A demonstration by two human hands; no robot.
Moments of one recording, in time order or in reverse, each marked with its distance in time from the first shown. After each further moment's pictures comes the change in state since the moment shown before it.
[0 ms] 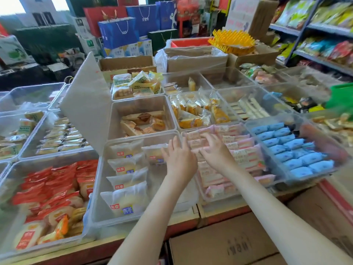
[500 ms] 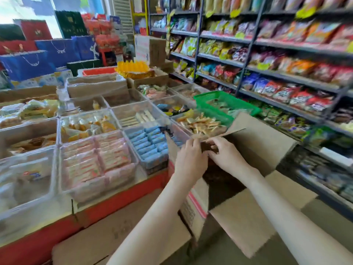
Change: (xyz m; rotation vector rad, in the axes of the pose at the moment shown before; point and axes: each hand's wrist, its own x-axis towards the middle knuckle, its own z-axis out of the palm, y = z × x) left_hand -0.234 0.461 0.077 -0.190 -0.015 0.521; right_hand -0.309 0.262 -0.369 -0.090 0.231 0.177
